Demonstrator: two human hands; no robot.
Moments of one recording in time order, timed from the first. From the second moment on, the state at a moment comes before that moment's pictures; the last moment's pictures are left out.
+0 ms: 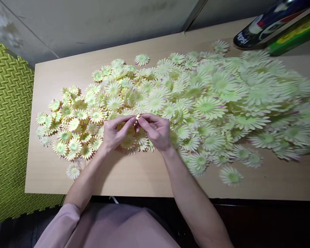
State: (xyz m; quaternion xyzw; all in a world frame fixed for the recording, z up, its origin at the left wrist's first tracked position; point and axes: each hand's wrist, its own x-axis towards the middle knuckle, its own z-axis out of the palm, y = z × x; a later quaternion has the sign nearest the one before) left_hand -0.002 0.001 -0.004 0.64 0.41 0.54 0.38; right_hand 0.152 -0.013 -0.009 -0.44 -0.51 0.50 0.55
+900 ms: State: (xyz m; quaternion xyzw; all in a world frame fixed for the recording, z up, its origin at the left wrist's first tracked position) left_hand -0.005 0.002 -0.004 0.59 0.42 0.52 0.45; right_hand 0.151 -0.014 -0.017 -0.44 -0.51 0.48 0.56
